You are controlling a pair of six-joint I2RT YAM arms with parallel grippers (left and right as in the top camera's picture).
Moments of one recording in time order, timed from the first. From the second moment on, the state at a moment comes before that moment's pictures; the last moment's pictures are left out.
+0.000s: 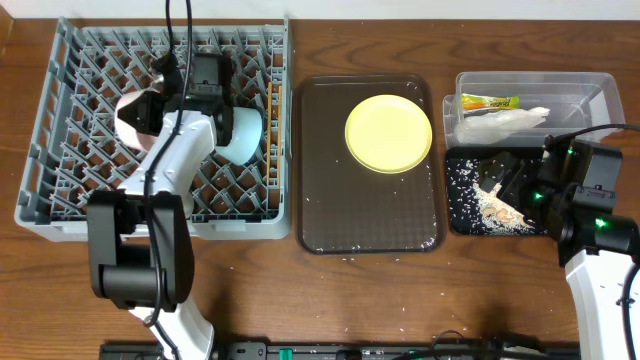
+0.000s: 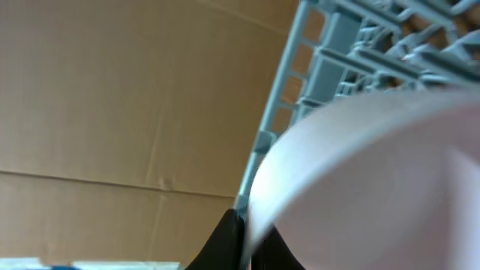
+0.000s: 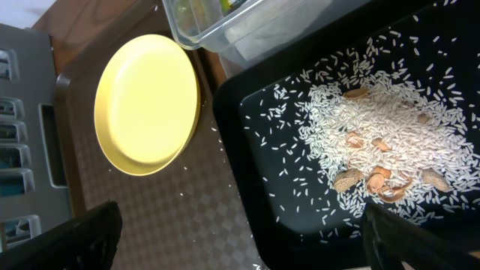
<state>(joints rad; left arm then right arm) -0.09 1.89 1.35 -0.58 -1.29 0.09 -0.18 1.12 0.87 -0.69 -0.29 0.43</state>
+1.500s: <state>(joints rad) -0.25 1.54 1.34 -0.74 -0.49 -0.05 -0.18 1.12 0.87 -0.69 -0.29 0.43</state>
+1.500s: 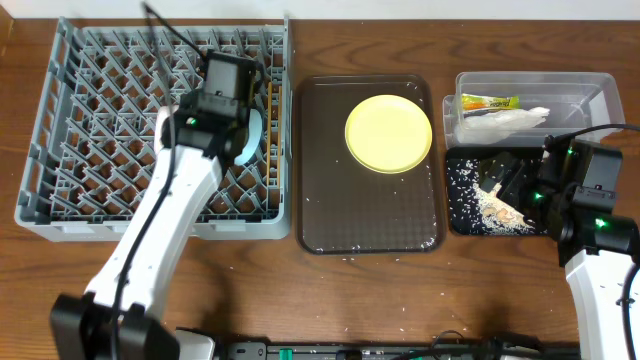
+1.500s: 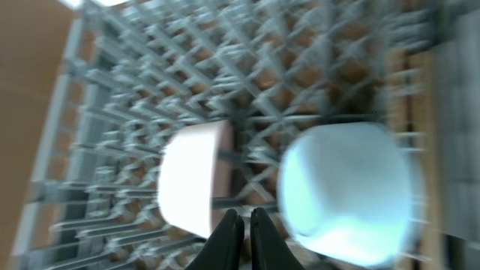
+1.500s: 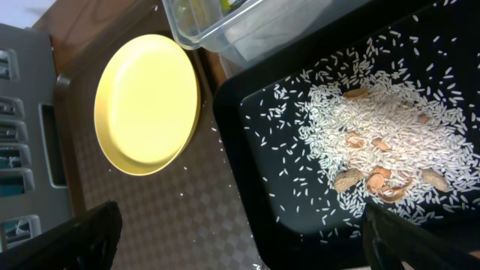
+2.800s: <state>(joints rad) -0.06 1.74 1.34 -0.73 0.21 -0.09 -0.18 1.12 0.87 -0.69 -0.29 0.43</state>
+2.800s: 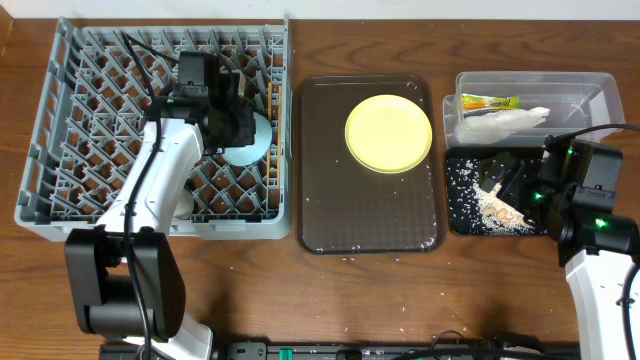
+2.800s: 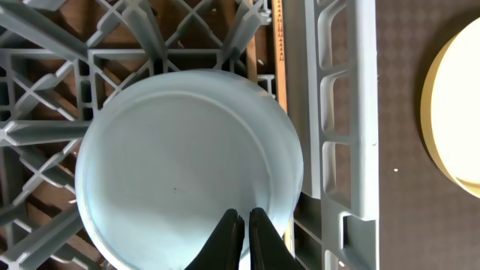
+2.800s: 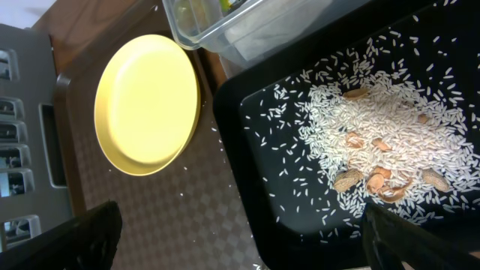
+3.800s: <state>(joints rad) 0.08 1.53 1.34 -0.79 0.08 -0.14 -0.18 1.12 0.87 -0.69 -0.29 0.43</state>
